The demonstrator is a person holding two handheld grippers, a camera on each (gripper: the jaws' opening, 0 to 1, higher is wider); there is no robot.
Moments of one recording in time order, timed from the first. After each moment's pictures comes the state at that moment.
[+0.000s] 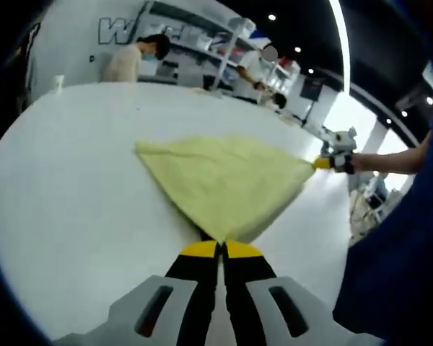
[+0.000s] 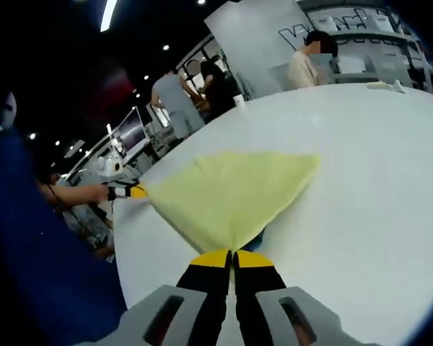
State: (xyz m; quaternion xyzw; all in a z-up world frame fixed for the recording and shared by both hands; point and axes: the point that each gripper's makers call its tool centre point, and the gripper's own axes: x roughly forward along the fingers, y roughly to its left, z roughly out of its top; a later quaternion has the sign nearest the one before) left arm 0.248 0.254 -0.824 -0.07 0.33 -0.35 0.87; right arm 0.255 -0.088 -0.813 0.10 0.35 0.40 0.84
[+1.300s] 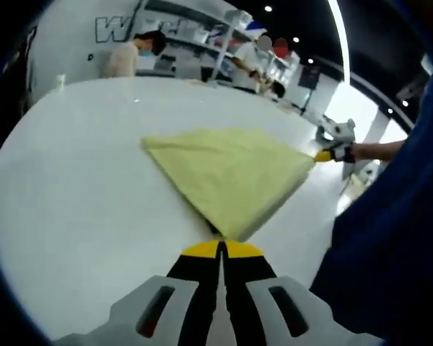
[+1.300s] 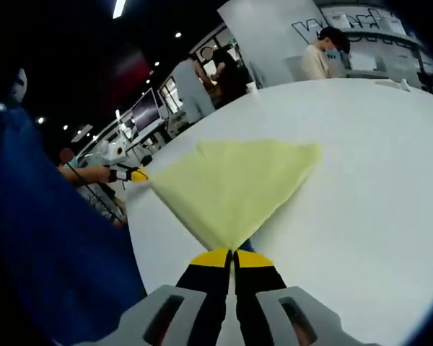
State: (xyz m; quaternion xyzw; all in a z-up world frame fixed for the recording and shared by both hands) left arm 0.188 0.258 -0.824 -0.04 0.35 -0.35 0.87; right arm 0.204 -0.108 -0.829 0.07 0.36 0.43 0.82
